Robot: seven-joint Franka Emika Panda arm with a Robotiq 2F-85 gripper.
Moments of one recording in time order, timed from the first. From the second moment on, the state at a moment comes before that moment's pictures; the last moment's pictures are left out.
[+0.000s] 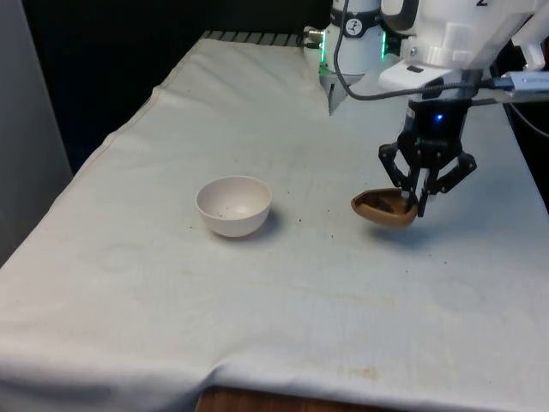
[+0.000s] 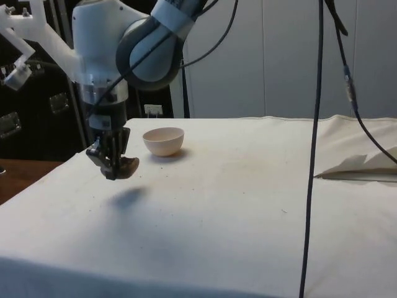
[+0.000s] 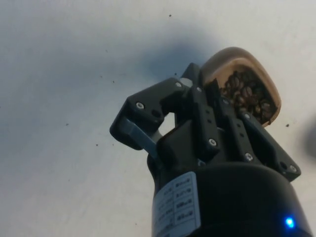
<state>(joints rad) 0.08 0.60 0.12 -1.84 -0.31 2.57 0.43</state>
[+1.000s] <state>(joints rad) 0.08 0.51 0.12 -1.80 -0.32 2.44 0.43</state>
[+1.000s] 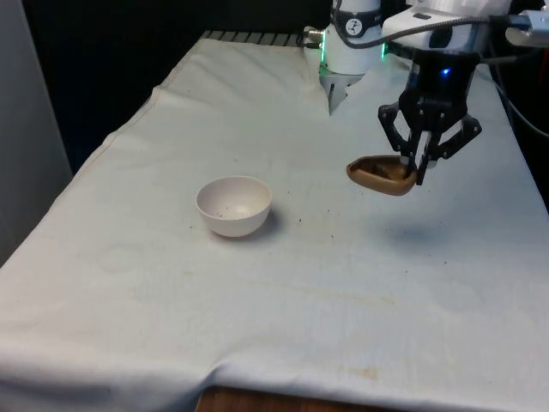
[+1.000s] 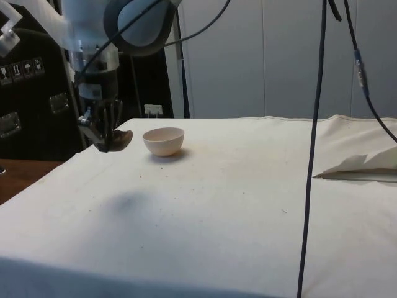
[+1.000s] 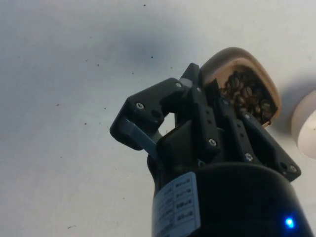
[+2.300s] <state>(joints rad) 0.03 0.46 0.08 -1.79 -0.32 2.42 0.35</state>
